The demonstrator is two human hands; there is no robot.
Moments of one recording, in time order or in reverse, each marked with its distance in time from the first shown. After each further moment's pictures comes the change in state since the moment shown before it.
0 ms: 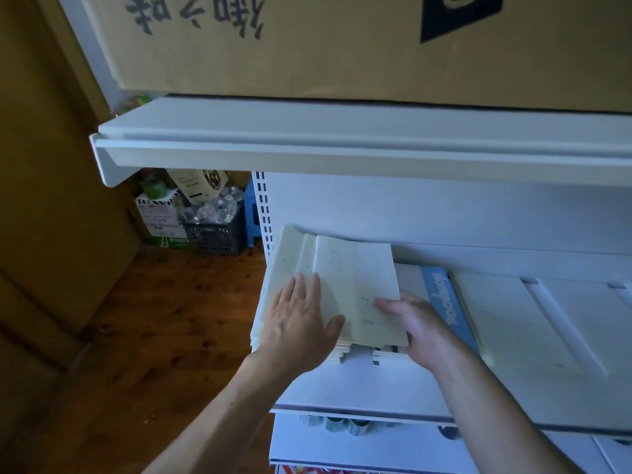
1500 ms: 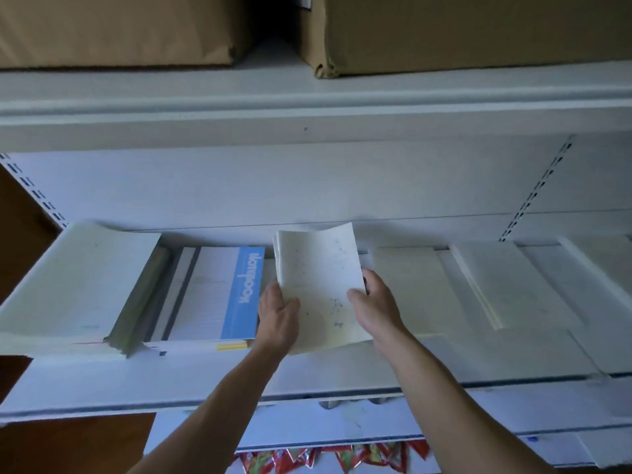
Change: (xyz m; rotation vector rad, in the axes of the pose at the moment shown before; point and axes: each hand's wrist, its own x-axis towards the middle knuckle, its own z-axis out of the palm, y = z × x) left_hand 0.069 0.272 0.178 -0.877 0.066 -0.313; right_hand 0.004 -0.021 -0.292 -0.455 0.241 -0.218
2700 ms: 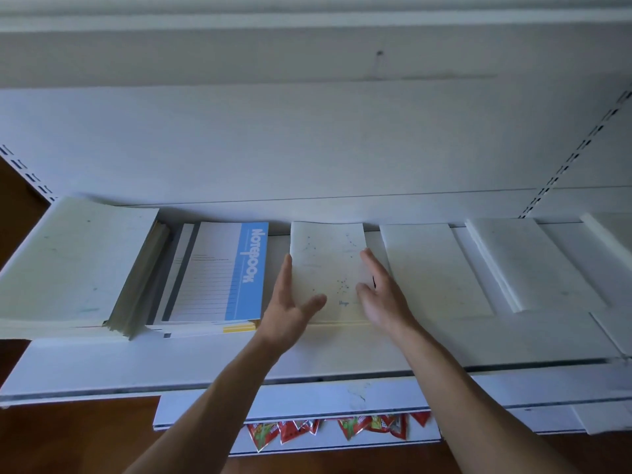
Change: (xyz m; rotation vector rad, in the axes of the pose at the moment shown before) left_hand 0.005 -0.029 -0.011 -0.053 -0.218 0.163; right_hand 0.017 0.040 0.011 -0.199 -0.096 -0.140
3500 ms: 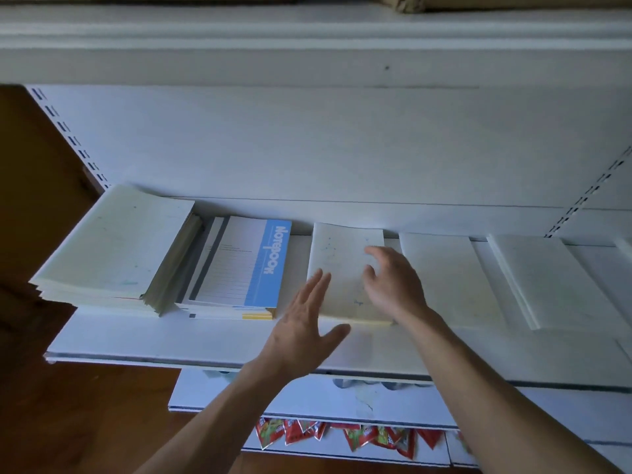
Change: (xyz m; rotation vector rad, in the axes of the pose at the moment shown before) left_hand -0.049 0.013 0.001 0.580 0.003 0.282; right_hand 0.005 -0.041 -0.010 -0.457 0.081 -0.202
